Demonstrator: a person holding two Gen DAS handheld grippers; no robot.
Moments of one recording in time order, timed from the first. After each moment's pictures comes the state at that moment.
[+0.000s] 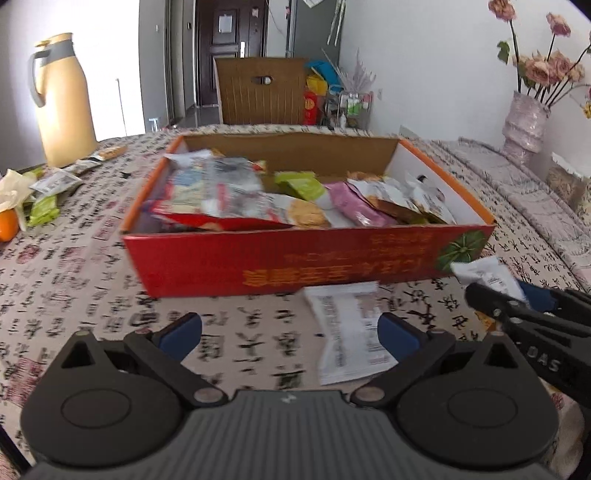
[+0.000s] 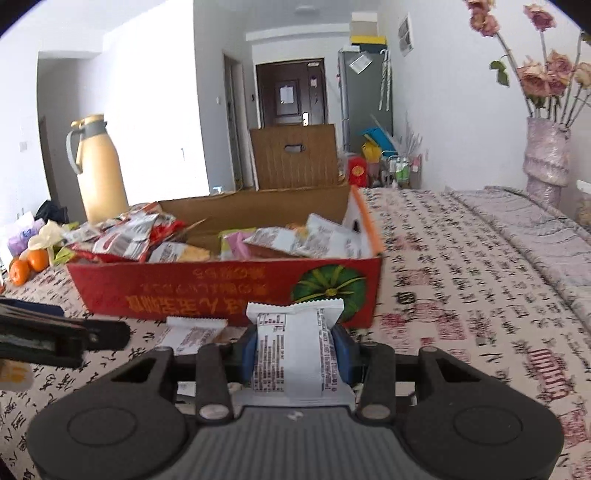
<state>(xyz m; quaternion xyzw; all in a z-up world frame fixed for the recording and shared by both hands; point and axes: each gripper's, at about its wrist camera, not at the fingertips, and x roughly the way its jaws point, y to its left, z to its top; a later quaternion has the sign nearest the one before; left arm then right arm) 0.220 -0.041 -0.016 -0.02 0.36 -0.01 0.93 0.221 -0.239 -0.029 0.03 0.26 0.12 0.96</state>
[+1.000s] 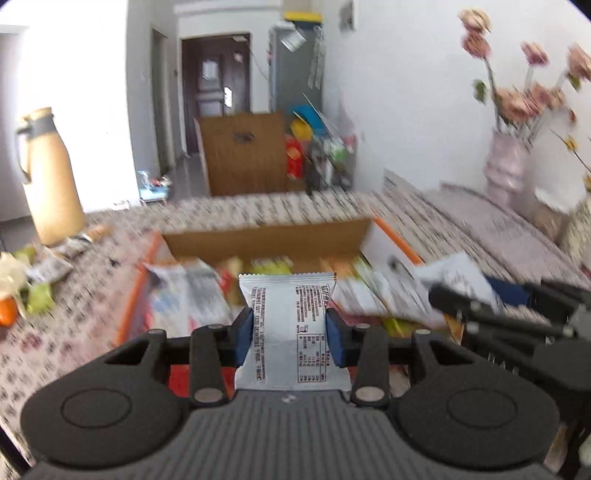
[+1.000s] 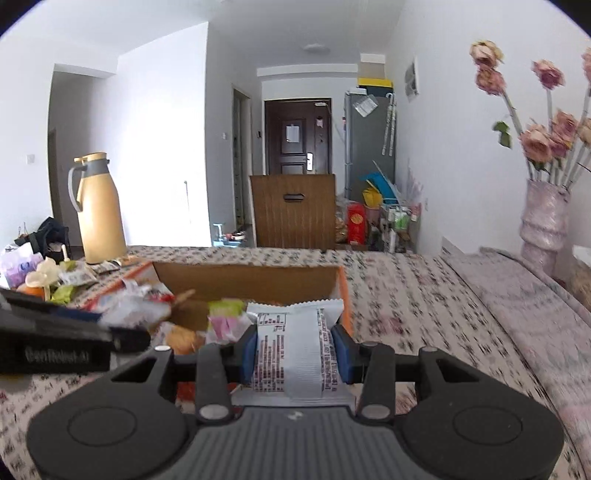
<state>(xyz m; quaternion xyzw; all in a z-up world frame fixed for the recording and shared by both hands) 0.241 -0.060 0.057 0.01 0.28 -0.02 0.96 0.259 -0.237 0.029 0.00 0.20 0.13 0.97</state>
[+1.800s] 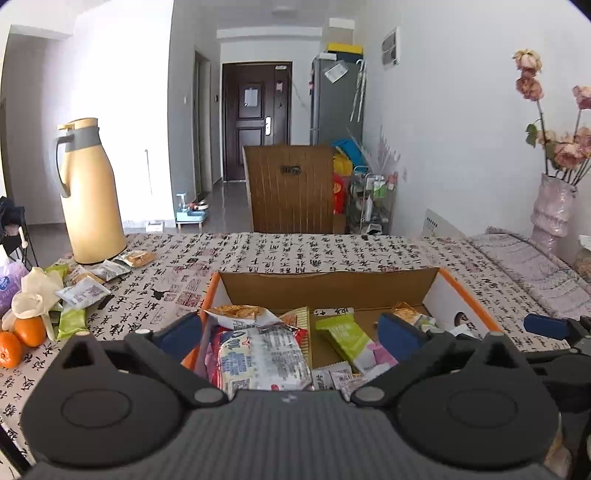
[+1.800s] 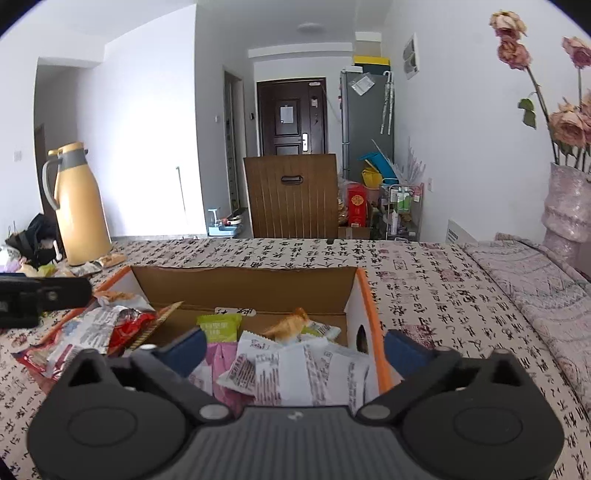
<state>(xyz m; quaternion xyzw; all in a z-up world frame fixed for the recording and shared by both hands) 0.261 -0.011 0.063 -0.01 0.23 0.03 0.97 0.322 -0.215 0.017 0.02 0.24 0.11 0.97</state>
